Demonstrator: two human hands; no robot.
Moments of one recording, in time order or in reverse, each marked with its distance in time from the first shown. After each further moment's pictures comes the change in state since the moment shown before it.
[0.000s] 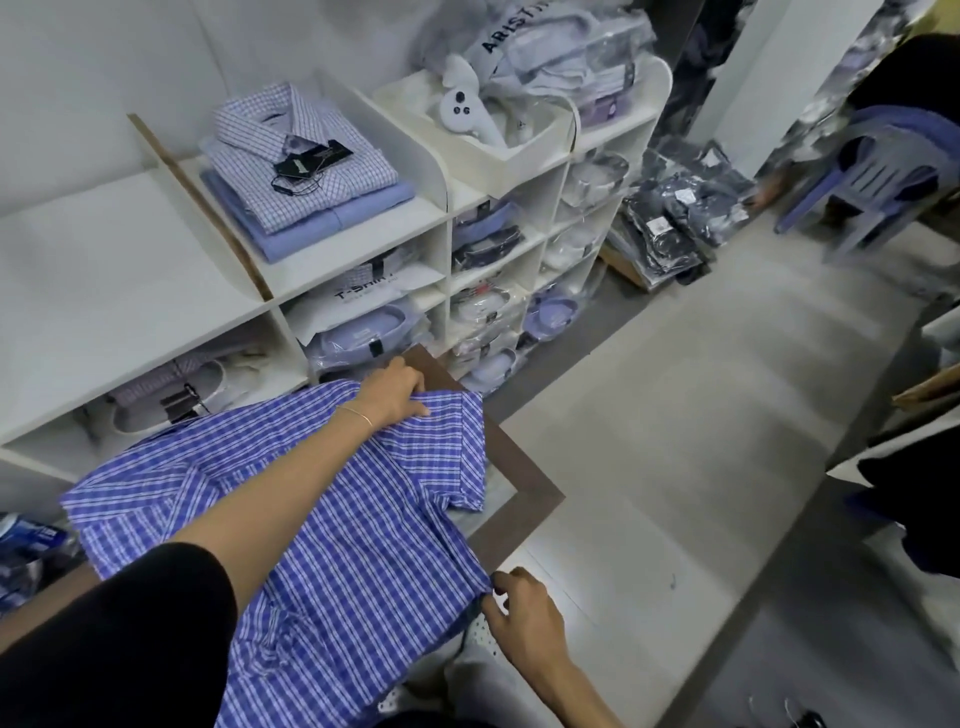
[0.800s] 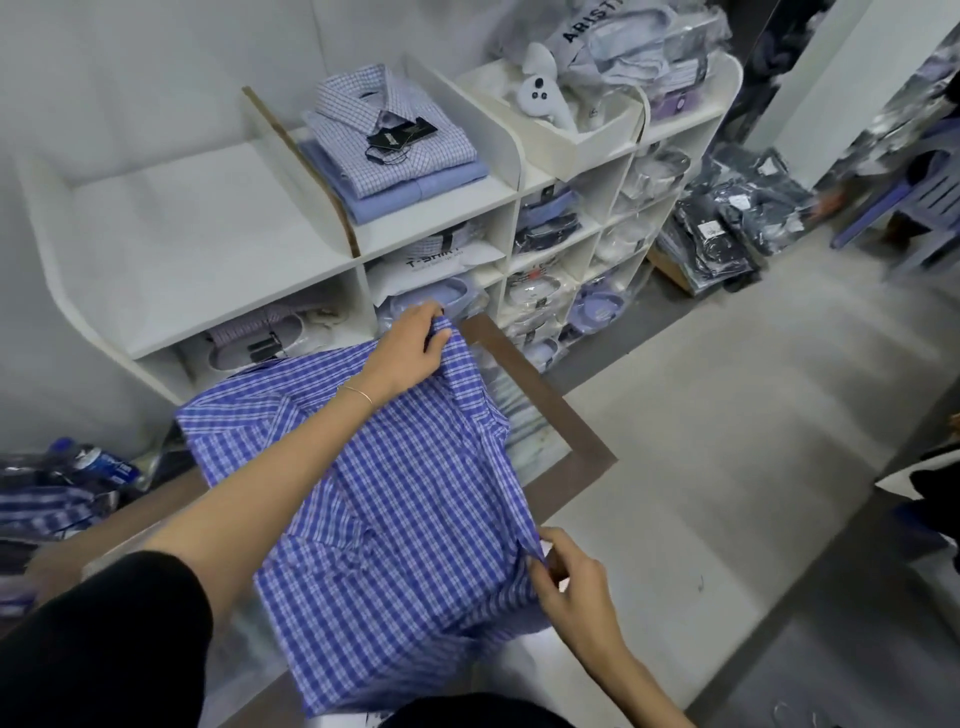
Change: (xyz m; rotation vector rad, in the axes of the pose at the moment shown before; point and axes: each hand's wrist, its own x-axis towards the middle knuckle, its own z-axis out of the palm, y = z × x) left_hand -0.090 -0.030 -0.022 -0.357 0.491 0.131; right_hand -0.056 -0.012 -0.001 0.419 0.218 -0.316
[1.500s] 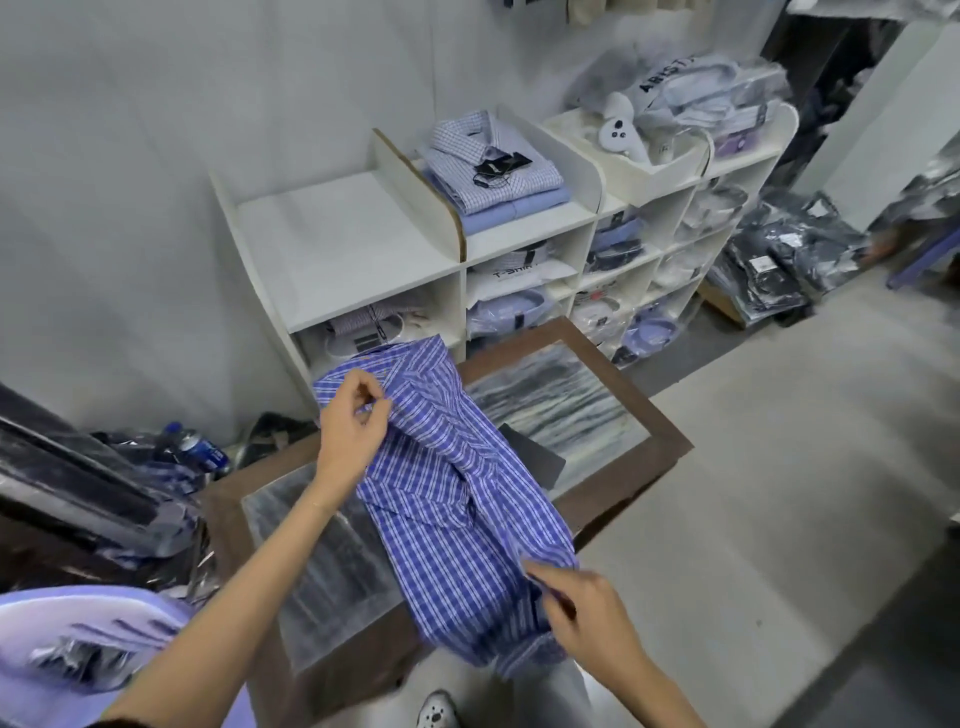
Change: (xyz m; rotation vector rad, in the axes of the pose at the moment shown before) left_hand -0.202 -0.073 -0.074 -0.450 0.467 -0.265; right_hand -0.059 -0.025 0.074 -0.295 -0.215 -0.277
